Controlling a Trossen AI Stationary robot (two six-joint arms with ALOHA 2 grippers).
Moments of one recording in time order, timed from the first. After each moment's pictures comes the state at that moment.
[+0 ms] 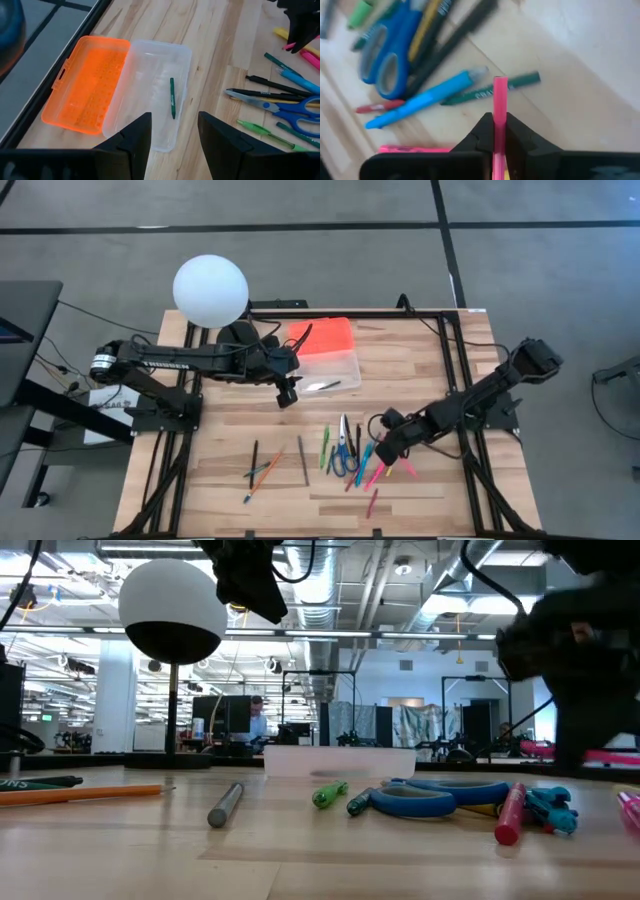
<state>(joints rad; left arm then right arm) 0.01 1.40 1.22 -0.63 -0.30 -0.20 0.45 1.42 0.63 -0.33 0.11 1.20</state>
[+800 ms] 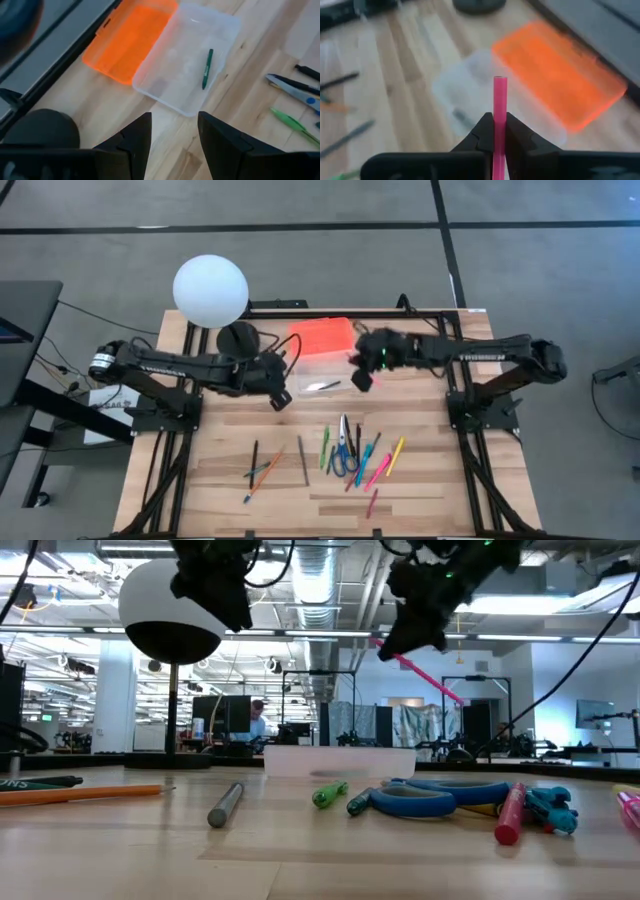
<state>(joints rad) -0.12 1.39 1.22 -0.89 -0.56 -0.59 -0.21 1.38 1.00 -0.33 0.08 0.17</state>
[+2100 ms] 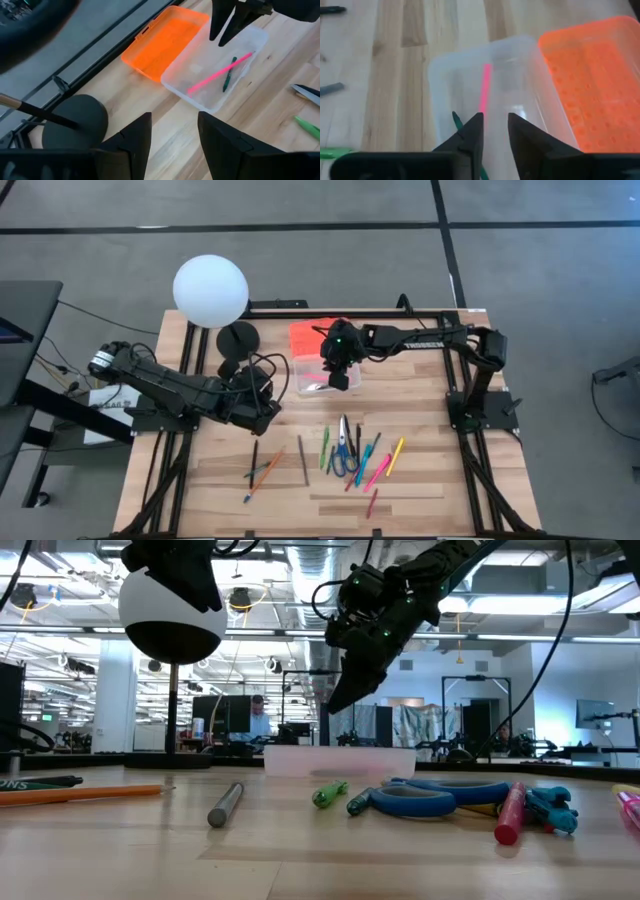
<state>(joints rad) -0.34 1.39 1.22 -1.14 -0.84 -0.97 -0.30 1.82 1.26 -0.35 -0.16 -0.18</state>
